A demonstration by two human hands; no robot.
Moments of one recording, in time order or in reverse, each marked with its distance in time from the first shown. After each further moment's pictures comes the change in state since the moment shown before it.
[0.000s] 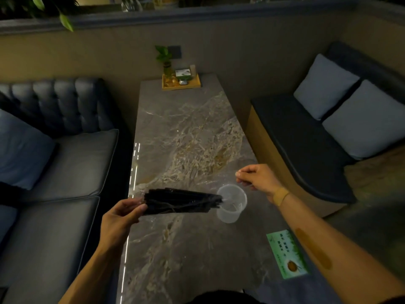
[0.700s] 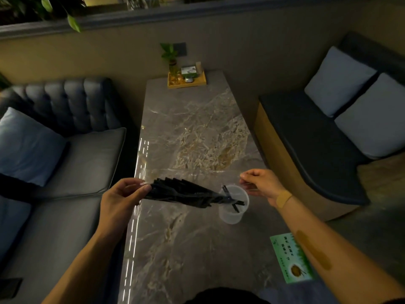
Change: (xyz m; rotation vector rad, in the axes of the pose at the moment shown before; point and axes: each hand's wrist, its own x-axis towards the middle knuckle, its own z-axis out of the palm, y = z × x) left_hand 0.005 0.063 0.026 0.145 -0.012 0.138; right_hand 0.021 0.029 -0.002 0.268 -0.062 0.142
